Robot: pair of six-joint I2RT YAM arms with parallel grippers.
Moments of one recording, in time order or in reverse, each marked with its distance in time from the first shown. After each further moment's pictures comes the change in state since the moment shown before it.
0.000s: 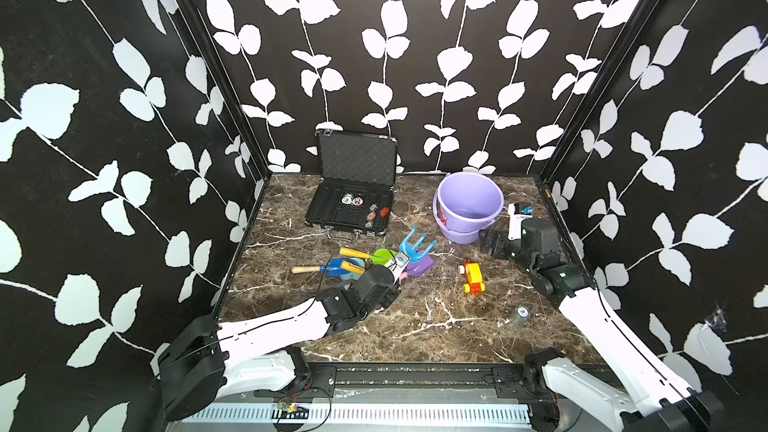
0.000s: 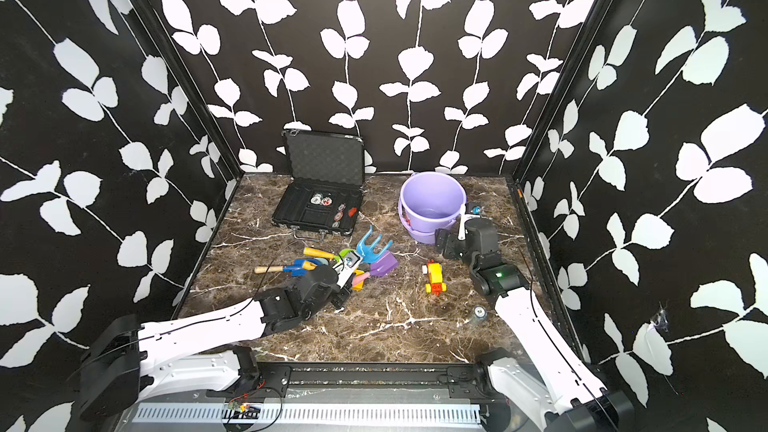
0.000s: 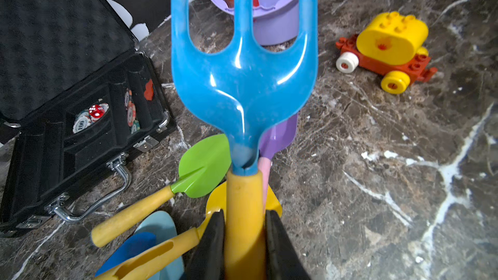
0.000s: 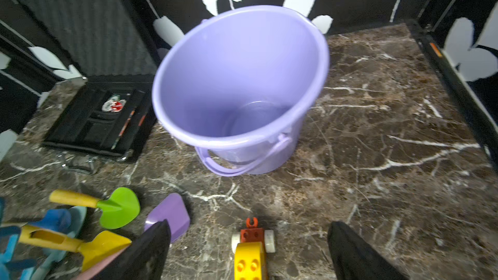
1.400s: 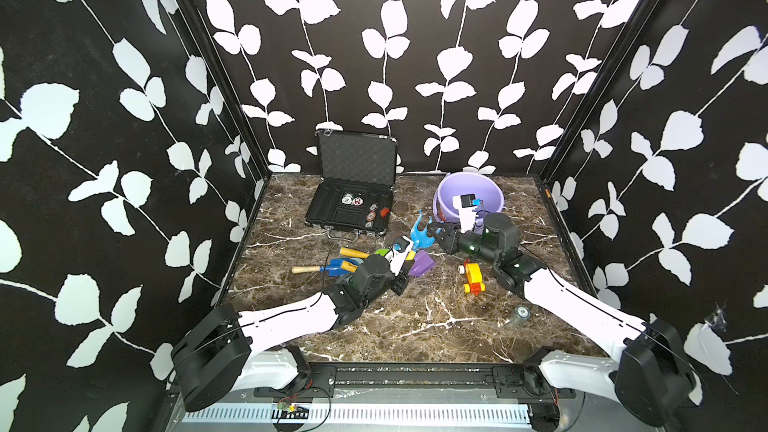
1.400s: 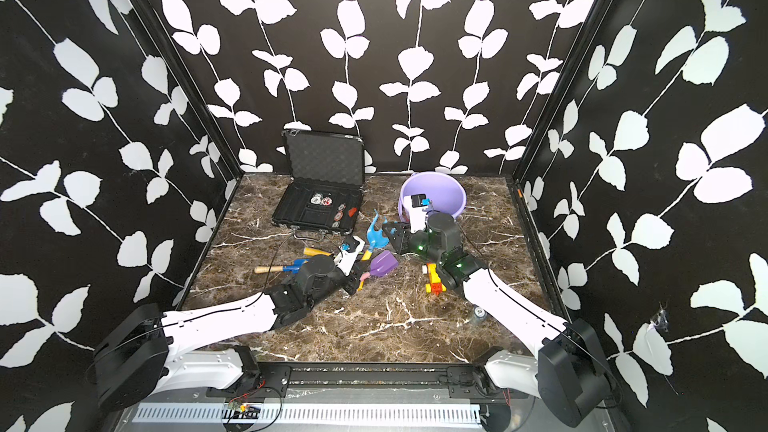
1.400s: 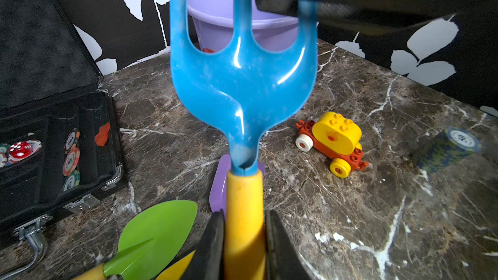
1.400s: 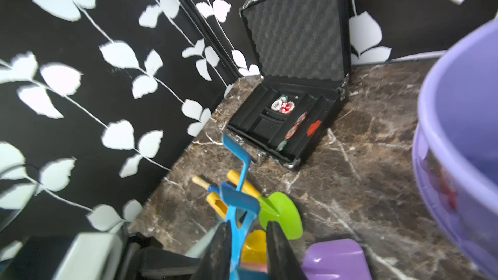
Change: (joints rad) left arm 0.089 0.116 -0.018 0.359 0.224 -0.121; right arm 0.227 0.269 -0.012 0.564 -0.399 0.167
